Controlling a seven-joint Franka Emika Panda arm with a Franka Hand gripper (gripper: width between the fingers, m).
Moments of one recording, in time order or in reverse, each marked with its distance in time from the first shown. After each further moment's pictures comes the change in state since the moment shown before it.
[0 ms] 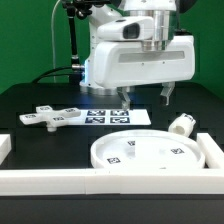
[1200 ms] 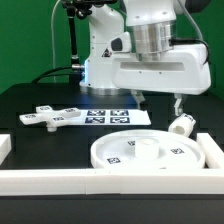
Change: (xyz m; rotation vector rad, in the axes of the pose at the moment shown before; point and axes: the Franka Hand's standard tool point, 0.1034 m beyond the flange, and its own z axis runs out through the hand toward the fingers) arm -0.003 -0.048 0.020 0.132 -0.079 1.276
